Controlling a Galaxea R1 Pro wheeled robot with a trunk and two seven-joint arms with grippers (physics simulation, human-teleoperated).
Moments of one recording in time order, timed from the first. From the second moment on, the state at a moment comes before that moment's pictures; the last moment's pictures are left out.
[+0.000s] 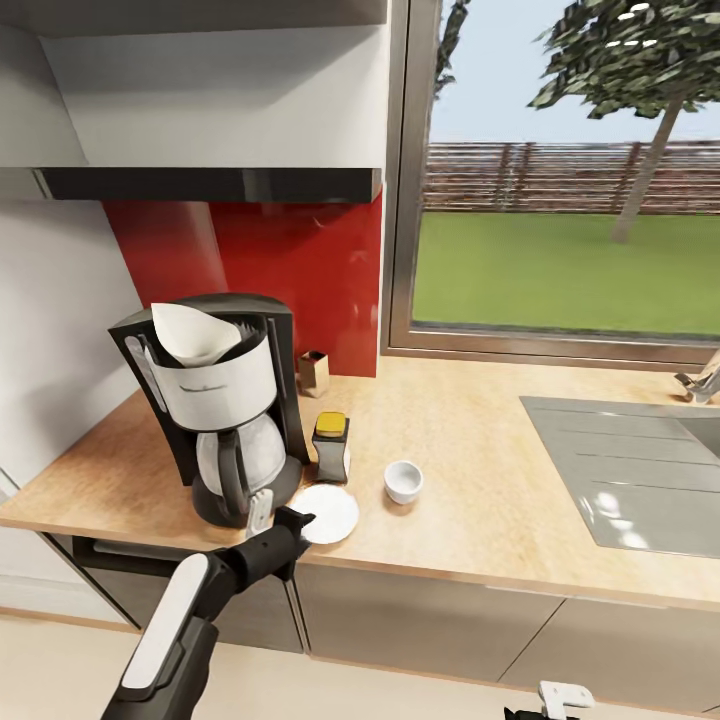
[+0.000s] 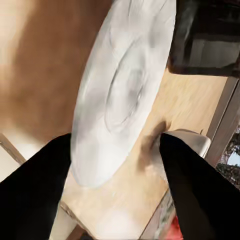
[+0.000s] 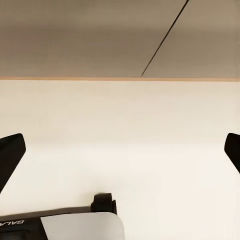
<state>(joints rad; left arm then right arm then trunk) -0.31 -0.11 -0.05 -1.45 1.64 0.42 0.69 -0.40 -0.08 -0.53 -0.19 0.42 -0.10 0.10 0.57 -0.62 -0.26</state>
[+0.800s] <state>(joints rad) -0.31 -0.11 -0.05 -1.45 1.65 0.42 0.69 -0.40 -0.08 -0.53 -0.19 0.42 -0.10 0.10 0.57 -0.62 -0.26</state>
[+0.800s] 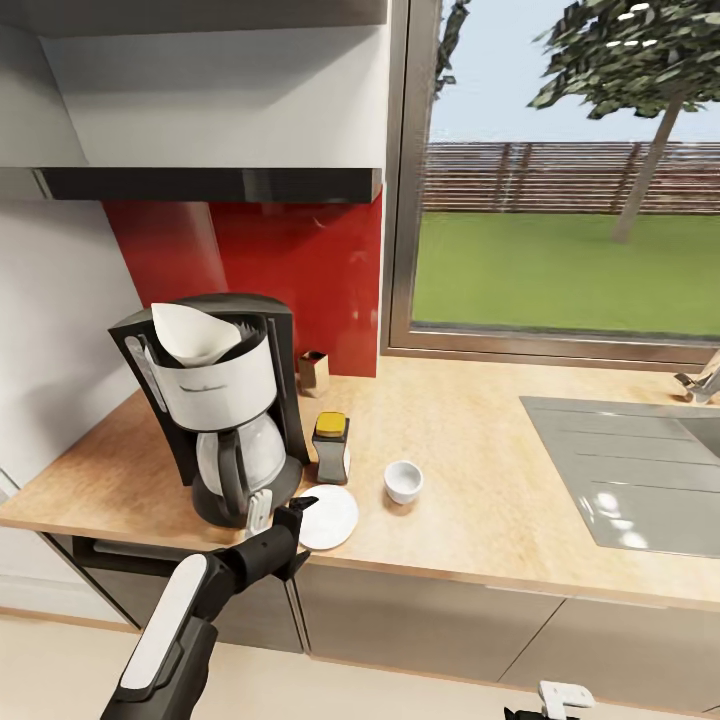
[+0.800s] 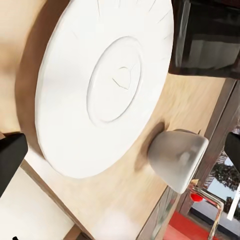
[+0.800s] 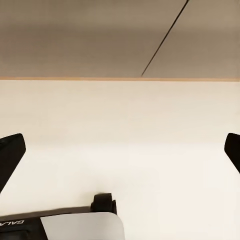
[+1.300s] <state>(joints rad) -0.31 -0.11 -0.05 -1.45 1.65 0.42 0.69 -0.40 -0.08 -0.53 -0.19 0.42 -0.10 0.10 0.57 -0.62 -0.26</state>
